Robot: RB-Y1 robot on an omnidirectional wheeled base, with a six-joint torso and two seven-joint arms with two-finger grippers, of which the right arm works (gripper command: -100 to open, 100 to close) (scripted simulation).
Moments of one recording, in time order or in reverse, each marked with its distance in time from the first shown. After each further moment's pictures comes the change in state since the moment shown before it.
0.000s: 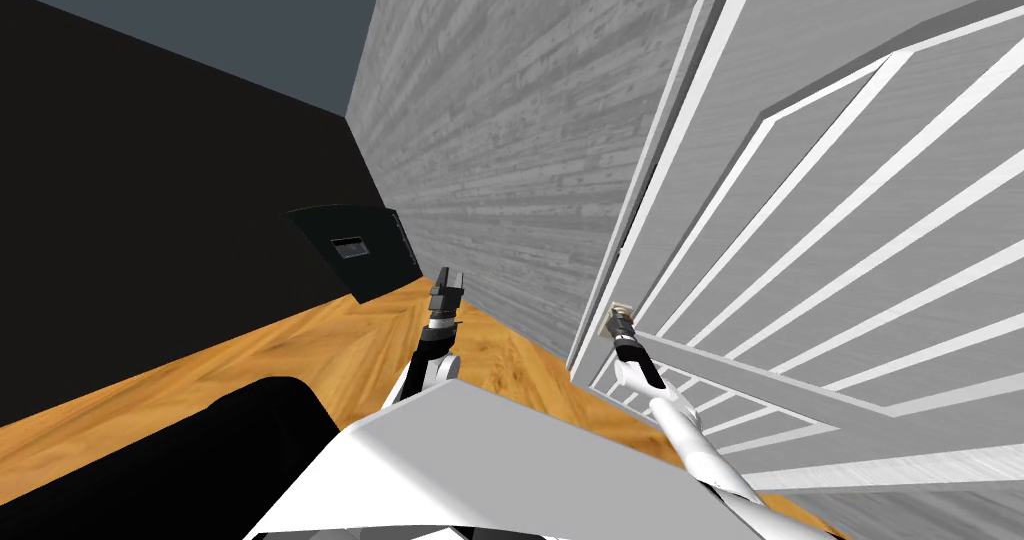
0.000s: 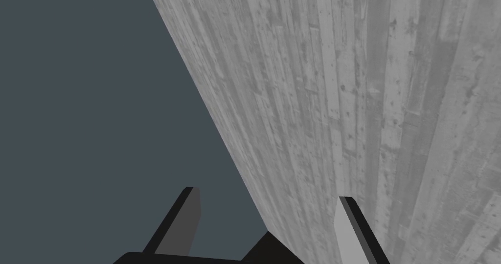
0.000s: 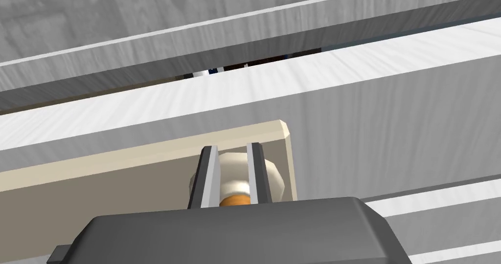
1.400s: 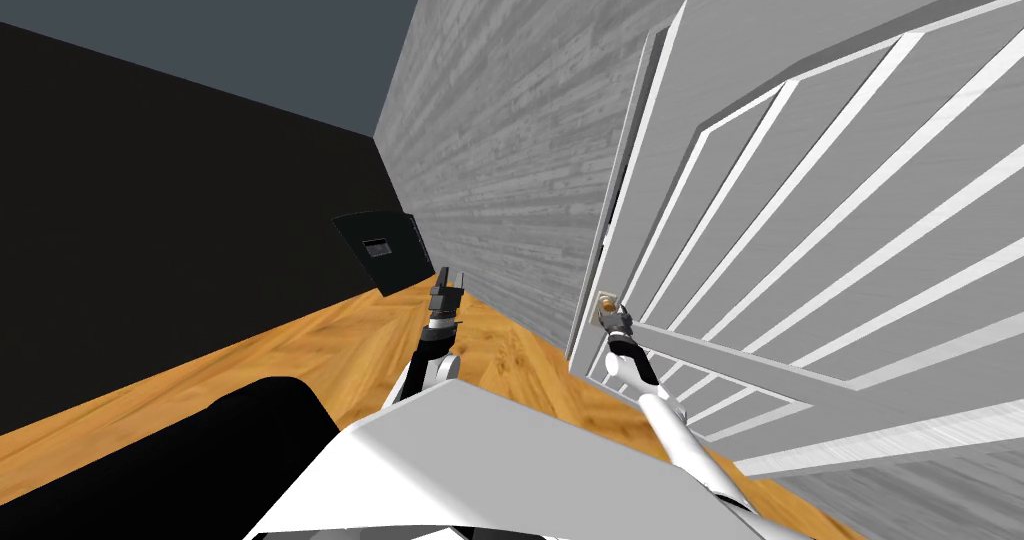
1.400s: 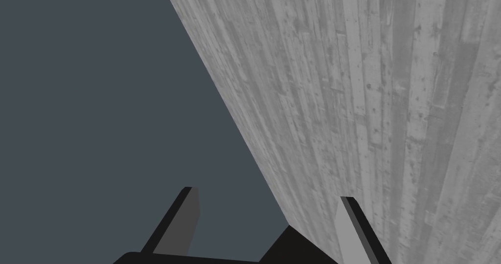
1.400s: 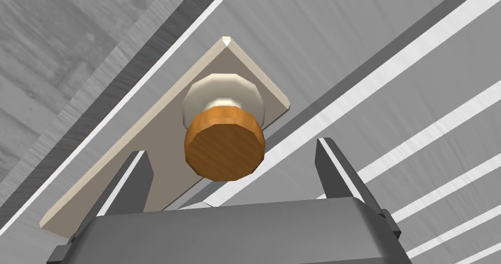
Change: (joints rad) arm 0.026 0.053 0.000 -0.111 -0.202 0.038 -0.283
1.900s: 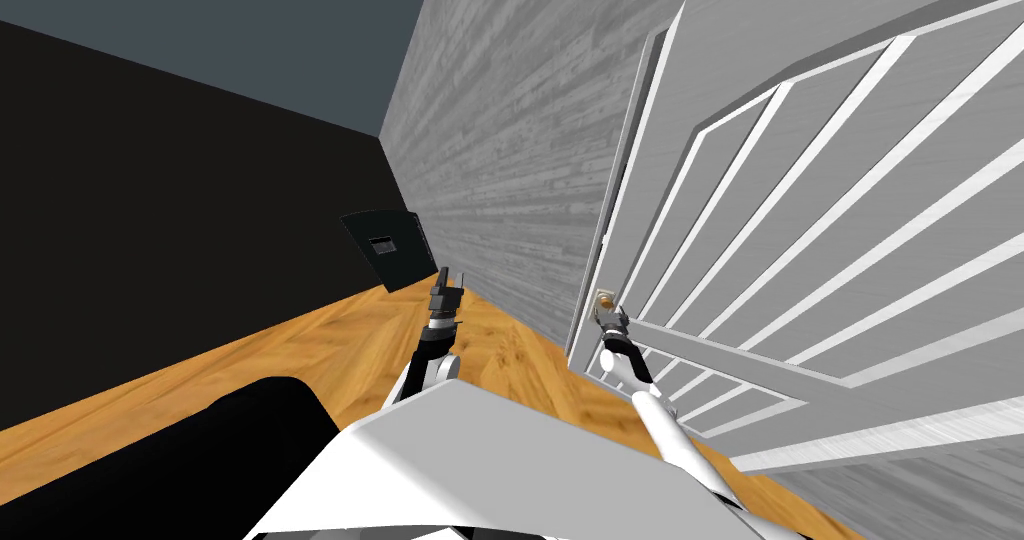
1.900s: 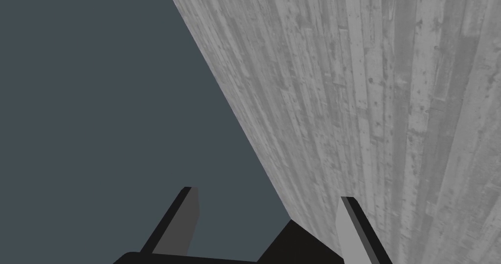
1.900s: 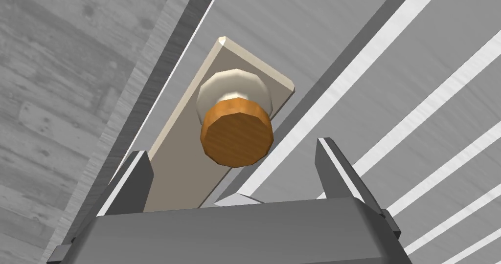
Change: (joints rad) arm 0.002 0.032 0.009 -0.028 -0.085 0.005 -0.123
